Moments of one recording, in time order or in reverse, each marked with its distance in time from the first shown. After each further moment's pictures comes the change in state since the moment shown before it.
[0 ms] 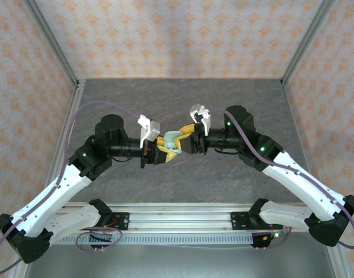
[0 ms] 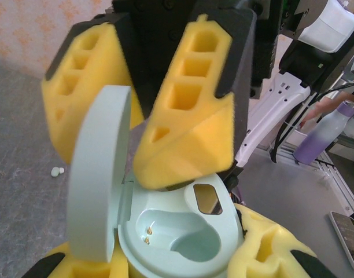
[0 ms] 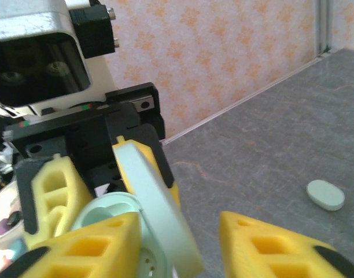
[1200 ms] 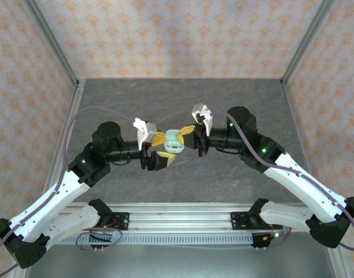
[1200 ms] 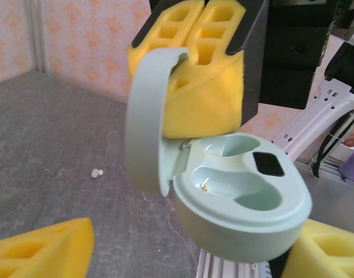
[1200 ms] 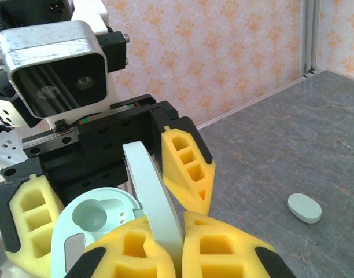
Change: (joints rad) left arm -0.013 -0.076 -0.107 0.094 -0.170 -0.013; right arm -0.003 -0.020 -0.016 0.025 0.040 -0.063
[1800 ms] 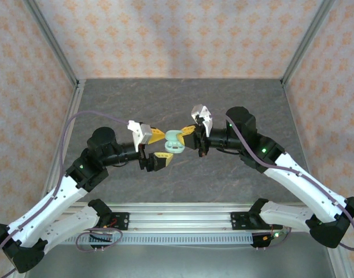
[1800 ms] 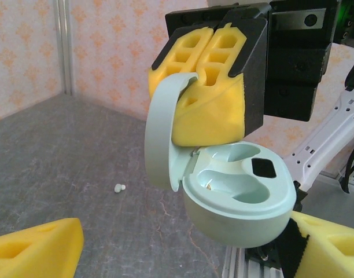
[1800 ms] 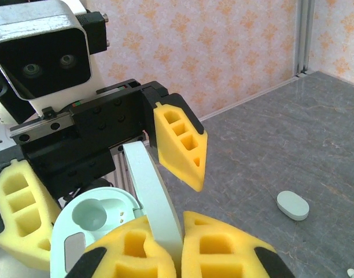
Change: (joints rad) left arm 0.000 -0.061 -0.064 0.087 -0.071 0.013; right arm 0.000 0.000 0.000 -0.022 0.016 -0.053
